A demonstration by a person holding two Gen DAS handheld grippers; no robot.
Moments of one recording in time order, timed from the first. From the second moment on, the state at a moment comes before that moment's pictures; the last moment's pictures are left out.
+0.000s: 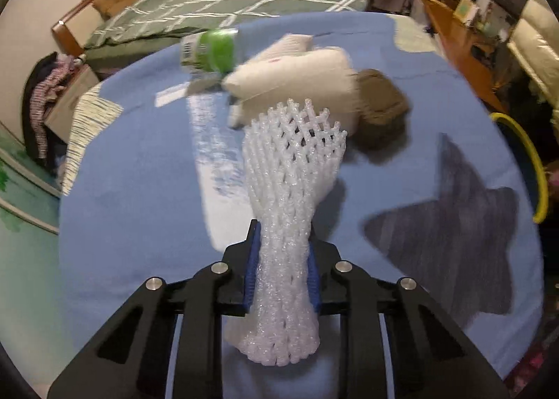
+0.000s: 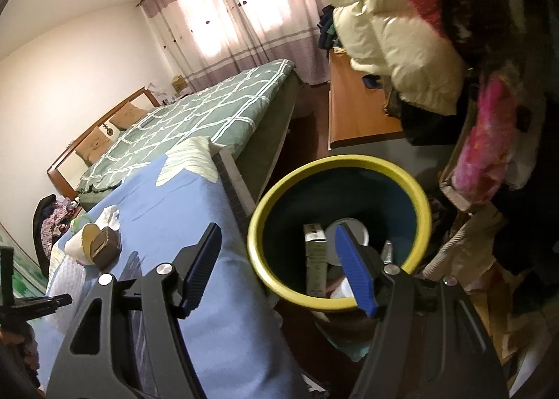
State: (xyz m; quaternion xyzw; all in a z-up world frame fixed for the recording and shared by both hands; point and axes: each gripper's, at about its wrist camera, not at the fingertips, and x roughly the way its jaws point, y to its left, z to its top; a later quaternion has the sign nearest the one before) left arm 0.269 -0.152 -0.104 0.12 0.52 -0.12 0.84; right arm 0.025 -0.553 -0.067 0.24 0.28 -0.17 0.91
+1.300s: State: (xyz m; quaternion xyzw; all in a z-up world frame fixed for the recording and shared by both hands) left arm 0.190 -0.543 -0.100 0.24 0.42 -0.38 0.79; right arm -0.066 -0.635 -0.072 0.25 0.25 -0.30 0.89
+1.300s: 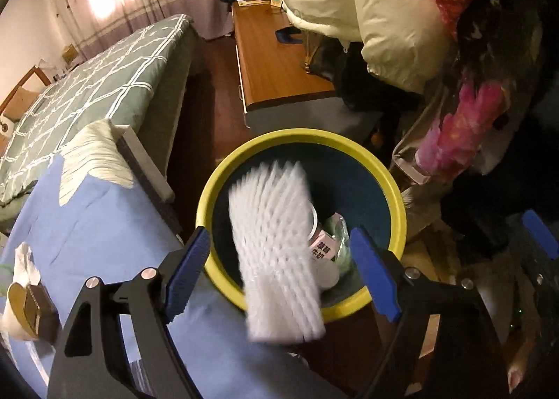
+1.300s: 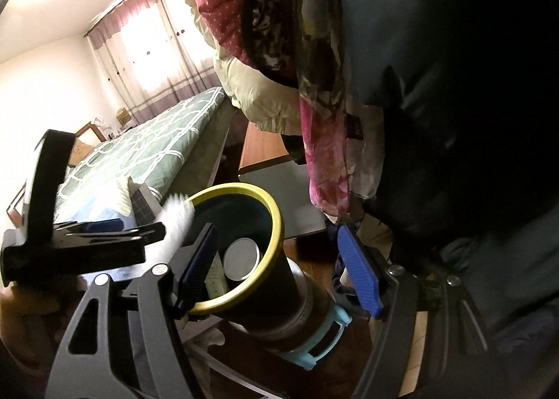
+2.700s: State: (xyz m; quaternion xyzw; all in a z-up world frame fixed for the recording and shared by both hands) left arm 0.269 -0.033 -0.109 -0.01 0.34 -0.05 0.94; right arm 0.229 -0.305 -0.083 -0.02 0.39 0.03 0.92
